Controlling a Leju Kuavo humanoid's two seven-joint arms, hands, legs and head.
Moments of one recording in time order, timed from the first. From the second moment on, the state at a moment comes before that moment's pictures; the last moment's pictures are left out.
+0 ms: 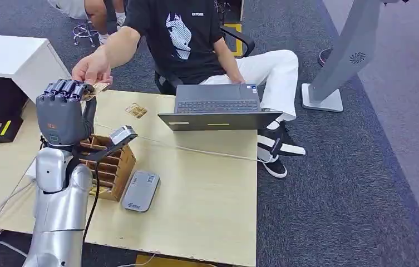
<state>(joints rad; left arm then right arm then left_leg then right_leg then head) -0.46 -0.07 0.14 -1.38 -1.41 0.70 -0.38 -0.06 0.20 -0.54 -0.19 1.09 -0.43 0.14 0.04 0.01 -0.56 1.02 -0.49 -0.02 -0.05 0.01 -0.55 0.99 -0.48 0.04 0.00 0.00</state>
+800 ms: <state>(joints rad) -0.22 -0.14 -0.03 -1.41 -1.11 0.70 -0.45 -0.04 0.20 -0.55 -0.20 1.02 -0.47 0.09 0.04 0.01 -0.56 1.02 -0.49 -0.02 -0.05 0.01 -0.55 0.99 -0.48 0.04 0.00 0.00</state>
